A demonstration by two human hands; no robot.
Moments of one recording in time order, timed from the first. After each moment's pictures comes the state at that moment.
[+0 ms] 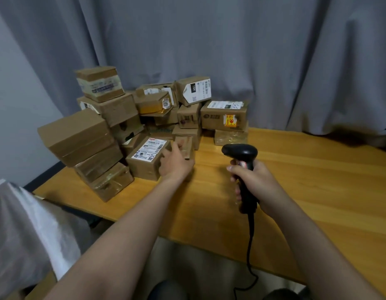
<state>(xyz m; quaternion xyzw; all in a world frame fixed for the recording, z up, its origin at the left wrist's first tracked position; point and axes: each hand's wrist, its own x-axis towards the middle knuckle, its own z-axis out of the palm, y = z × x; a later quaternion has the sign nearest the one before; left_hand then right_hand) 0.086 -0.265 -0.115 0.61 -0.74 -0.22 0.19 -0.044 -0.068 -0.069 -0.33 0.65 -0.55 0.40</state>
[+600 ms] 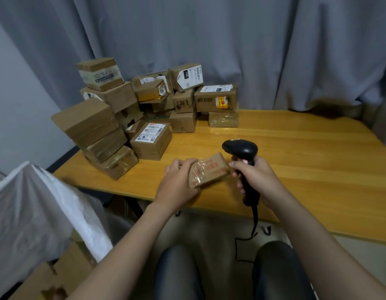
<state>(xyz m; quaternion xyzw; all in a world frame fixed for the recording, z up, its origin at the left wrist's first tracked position) 0.176 -0.124 -0.123 0.39 -0.89 -0.19 0.16 -0.008 0.005 -0.088 -0.28 0.67 -0.56 0.39</state>
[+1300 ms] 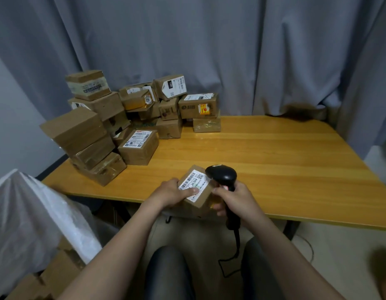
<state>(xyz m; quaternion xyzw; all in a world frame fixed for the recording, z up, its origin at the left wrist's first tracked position) 0.165 -0.118 -0.134 0.48 -0.80 -0.36 0.00 0.025 0.053 -0.124 -0.24 0.67 -0.56 0.42</state>
